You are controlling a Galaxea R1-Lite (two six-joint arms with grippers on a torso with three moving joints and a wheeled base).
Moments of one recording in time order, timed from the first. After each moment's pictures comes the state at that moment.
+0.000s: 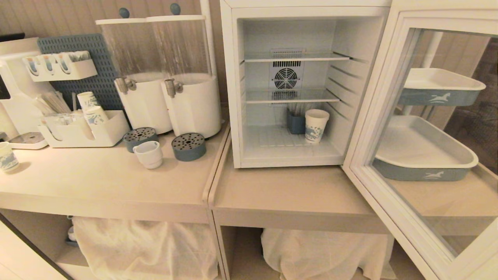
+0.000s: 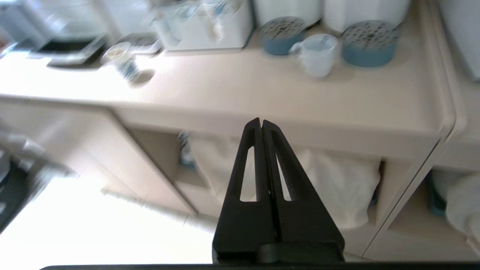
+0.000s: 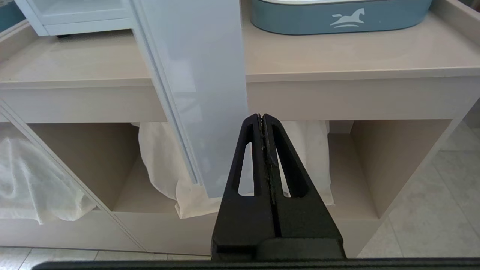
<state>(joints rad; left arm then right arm) -0.25 0.57 -0.82 0.38 0.54 0.11 0.00 0.00 -0.04 0.11 0.00 0.02</state>
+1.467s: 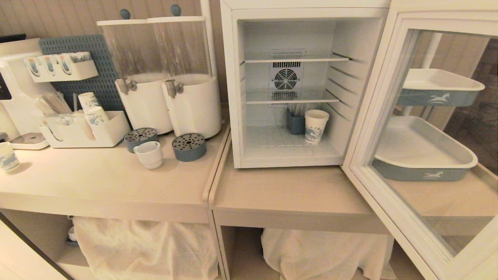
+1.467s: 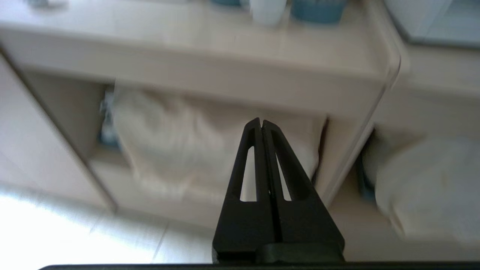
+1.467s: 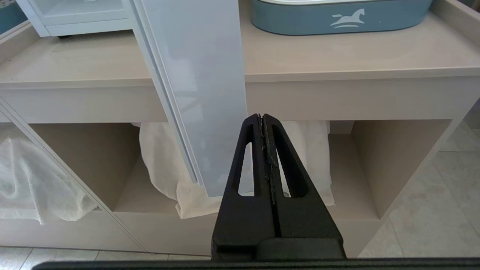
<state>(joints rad) 0.00 0.00 -0.17 0.23 0.14 -0.06 0.00 0.00 -0.04 0.11 0.00 0.03</state>
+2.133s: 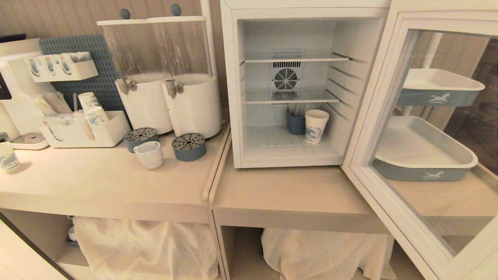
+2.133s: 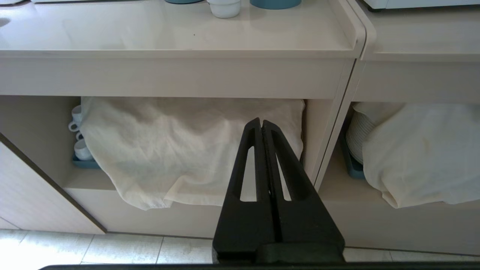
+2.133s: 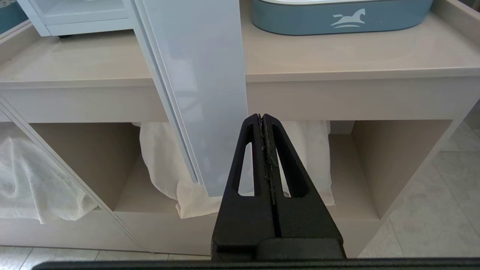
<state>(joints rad) 0.00 0.00 -0.04 0.10 0.00 0.02 0.00 0.00 -0.04 0.11 0.00 0.02</state>
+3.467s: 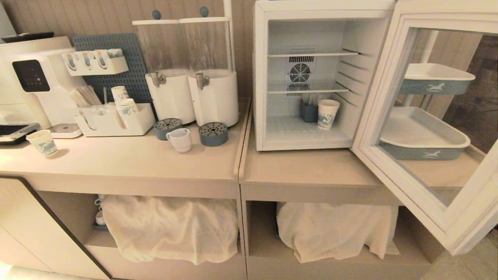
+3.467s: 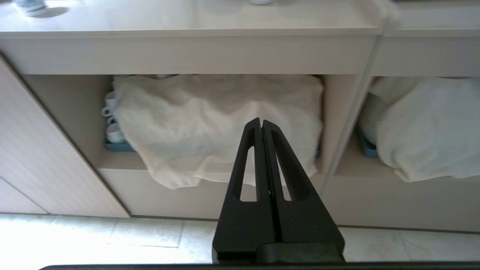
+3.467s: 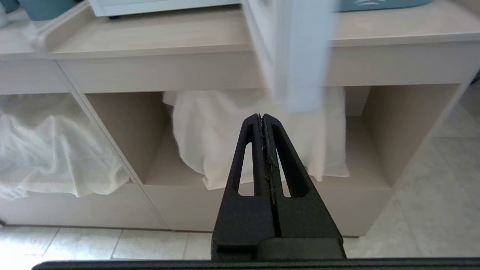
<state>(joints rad) 0.00 0.00 -0.03 0.09 0.00 0.02 0.00 0.00 -0.04 0.11 0.00 0.02</state>
